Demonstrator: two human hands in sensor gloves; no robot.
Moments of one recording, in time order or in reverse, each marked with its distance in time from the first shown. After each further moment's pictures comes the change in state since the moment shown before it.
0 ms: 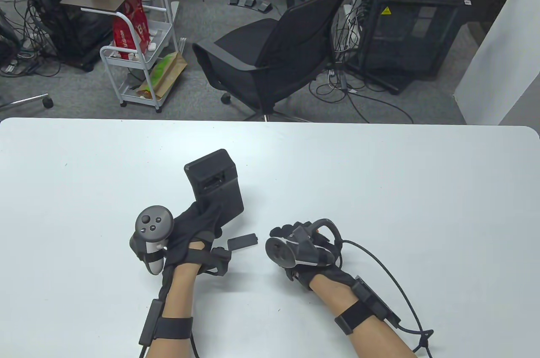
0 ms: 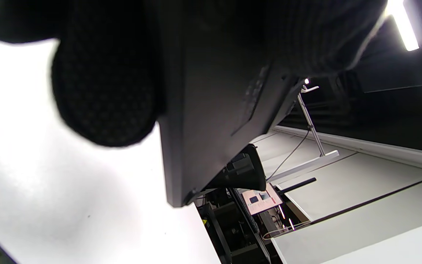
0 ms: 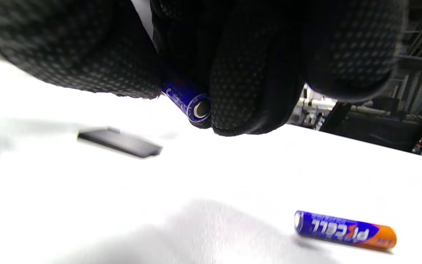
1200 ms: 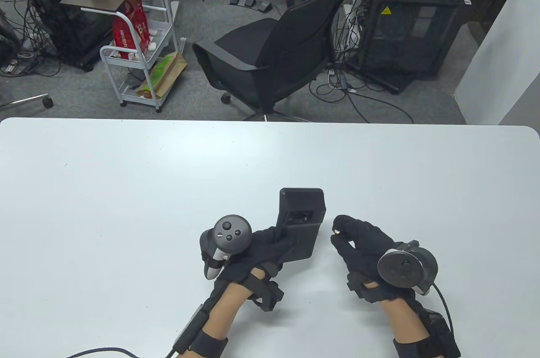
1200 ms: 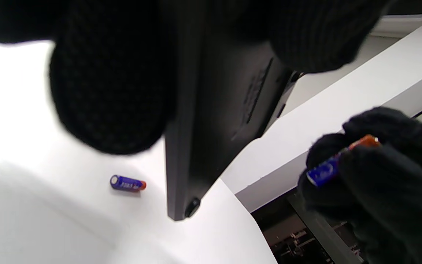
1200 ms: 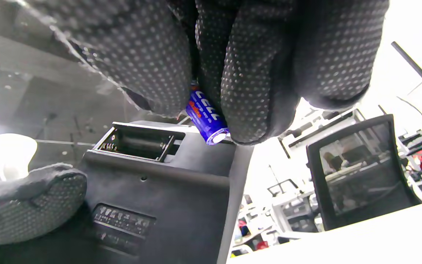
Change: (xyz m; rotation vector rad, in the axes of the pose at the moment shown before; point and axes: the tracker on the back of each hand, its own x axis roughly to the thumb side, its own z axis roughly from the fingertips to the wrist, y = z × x) left_hand 0.062 -0.107 0.053 -0.418 -0.243 -0.164; right_hand -0.098 -0.044 0.110 -0.558 0.186 -0.498
